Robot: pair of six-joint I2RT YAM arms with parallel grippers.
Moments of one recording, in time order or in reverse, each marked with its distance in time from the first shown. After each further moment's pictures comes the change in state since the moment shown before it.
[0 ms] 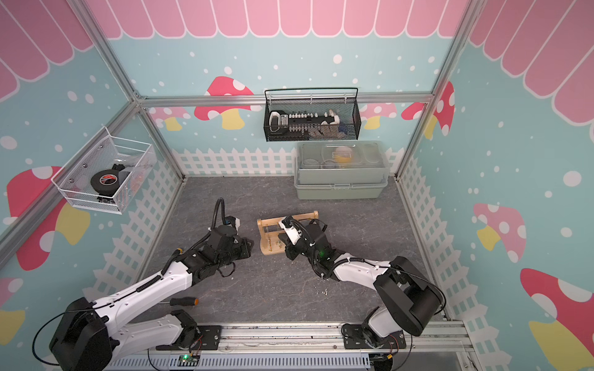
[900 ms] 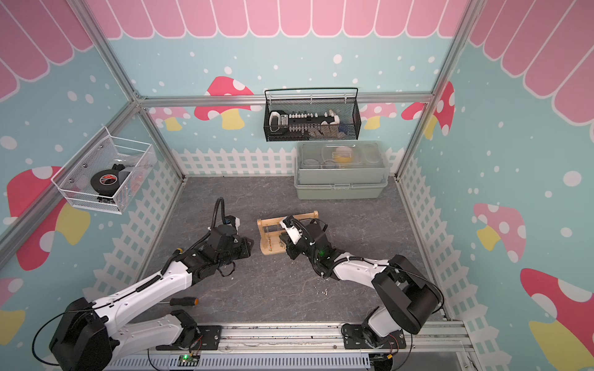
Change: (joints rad) left arm 0.001 0.000 0.007 -0.003 -0.001 0.003; right arm -0.014 0.010 0.000 -0.004 0.010 -0.004
